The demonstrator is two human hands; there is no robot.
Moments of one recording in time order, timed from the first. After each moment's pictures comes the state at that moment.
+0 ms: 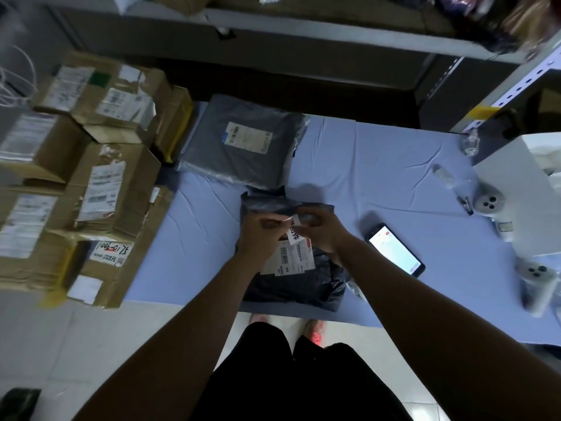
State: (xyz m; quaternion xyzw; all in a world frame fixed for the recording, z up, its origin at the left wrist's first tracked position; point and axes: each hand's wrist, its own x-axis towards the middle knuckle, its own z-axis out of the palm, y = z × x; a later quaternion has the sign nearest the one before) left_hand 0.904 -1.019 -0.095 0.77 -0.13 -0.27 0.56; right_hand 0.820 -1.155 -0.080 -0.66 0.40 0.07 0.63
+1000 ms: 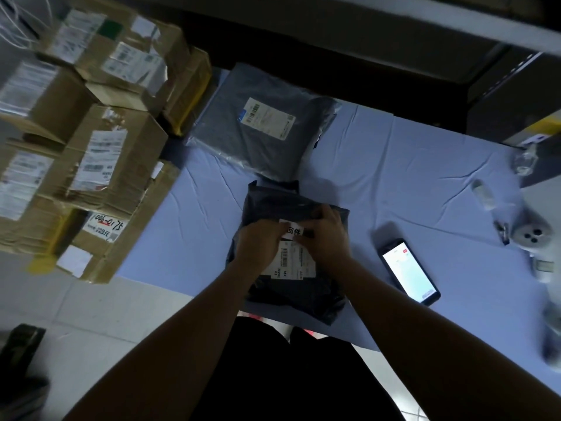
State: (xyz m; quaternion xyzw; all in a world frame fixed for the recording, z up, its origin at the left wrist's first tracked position) left_hand 0.912 -1.018 -0.150 0.91 -0.33 -0.17 0.21; right_hand 0.836 -1.167 -0.133 -0.93 0.24 0.10 0.26
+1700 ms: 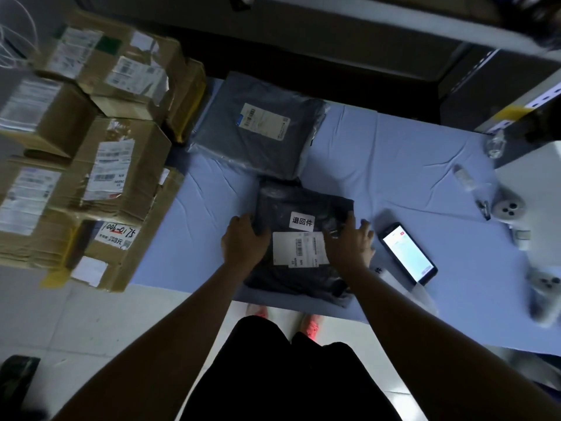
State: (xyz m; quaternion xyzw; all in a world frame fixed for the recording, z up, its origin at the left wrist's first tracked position) left_hand 0.918 -0.970 -0.132 0.92 -0.12 -0.21 0.31; right_hand 0.802 -1.144 -0.126 -0.82 0.51 0.09 0.22
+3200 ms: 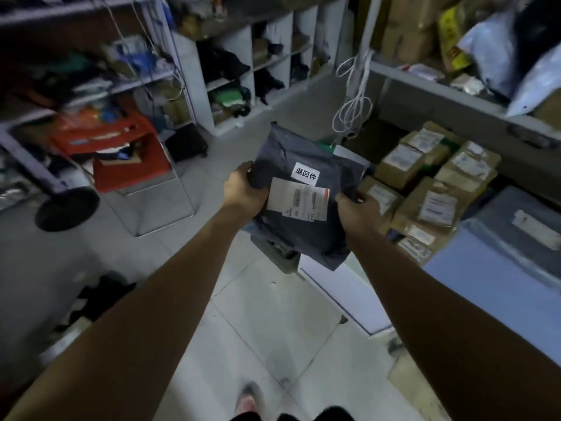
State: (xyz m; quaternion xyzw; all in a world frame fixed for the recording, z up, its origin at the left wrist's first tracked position) left_hand 1.018 -0.343 0.063 0.87 0.09 0.07 0.47; right_hand 0.999 -0.554 0.036 -0.75 0.28 -0.07 0.59
